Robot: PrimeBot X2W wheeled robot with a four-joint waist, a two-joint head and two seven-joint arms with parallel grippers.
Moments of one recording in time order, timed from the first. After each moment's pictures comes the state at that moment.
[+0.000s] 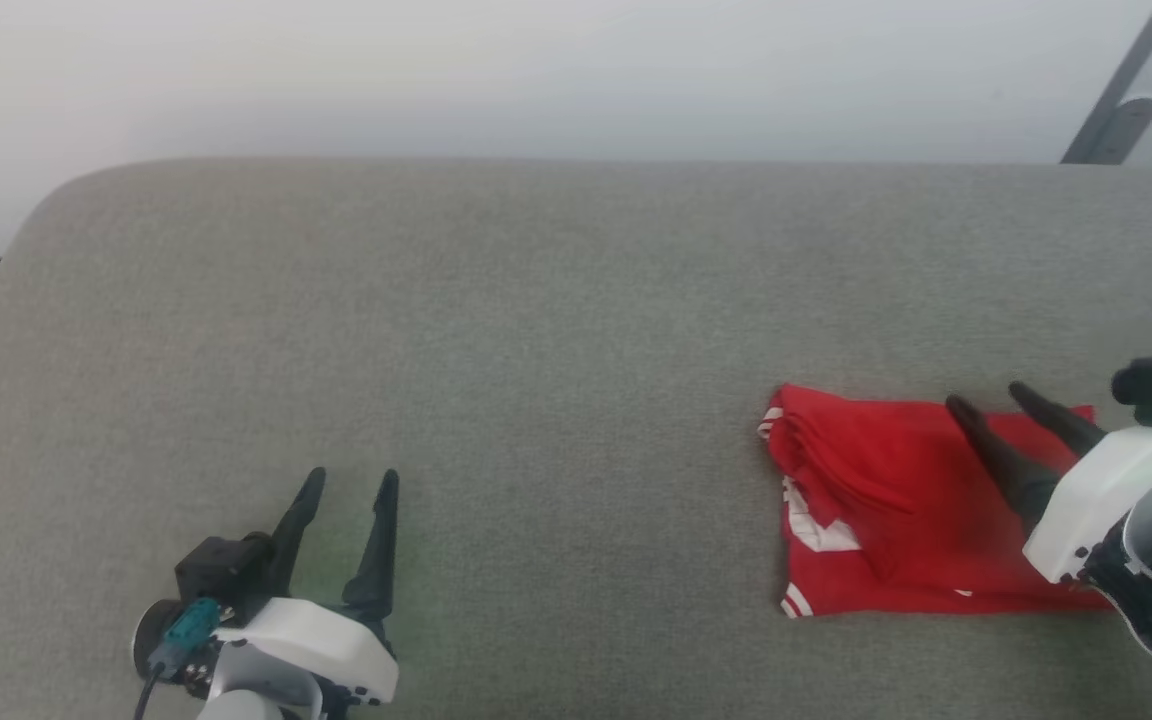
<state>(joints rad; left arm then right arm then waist) -0.13 0.10 -0.06 0.35 -0.27 -0.13 -0.26 -0.37 -0.60 0.44 0.32 0.89 0.13 0.12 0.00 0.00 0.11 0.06</state>
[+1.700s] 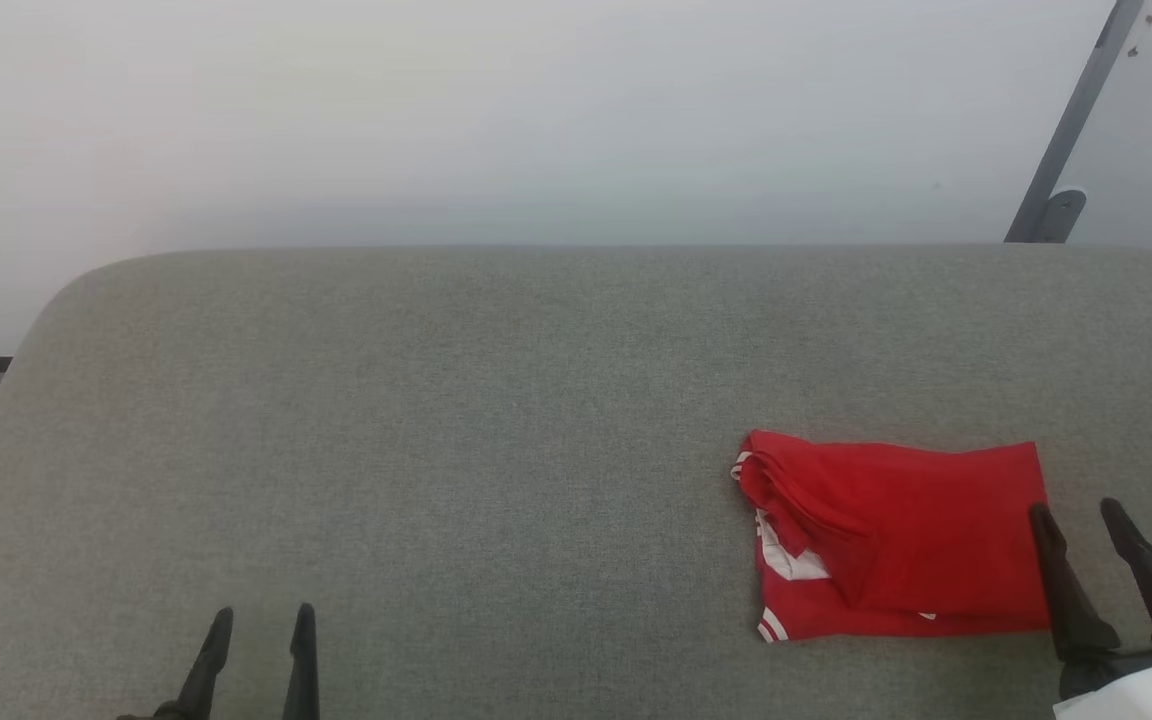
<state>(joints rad) 0.24 0.06 0.11 0.05 -0.17 -0.13 -0.26 0.10 -0.39 0.06 0.10 0.61 0.13 -0.26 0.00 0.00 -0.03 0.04</state>
